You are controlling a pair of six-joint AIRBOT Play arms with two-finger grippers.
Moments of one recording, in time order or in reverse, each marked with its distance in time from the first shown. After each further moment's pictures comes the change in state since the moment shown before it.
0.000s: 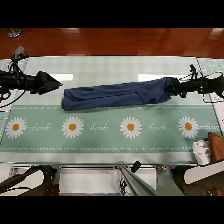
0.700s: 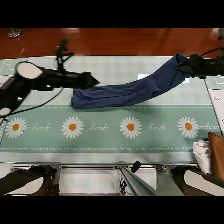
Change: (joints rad) left arm -0.548 -0.043 0.000 -0.106 0.422 -0.028; right arm 0.031 0.524 0.001 -0.010 0.136 0.038
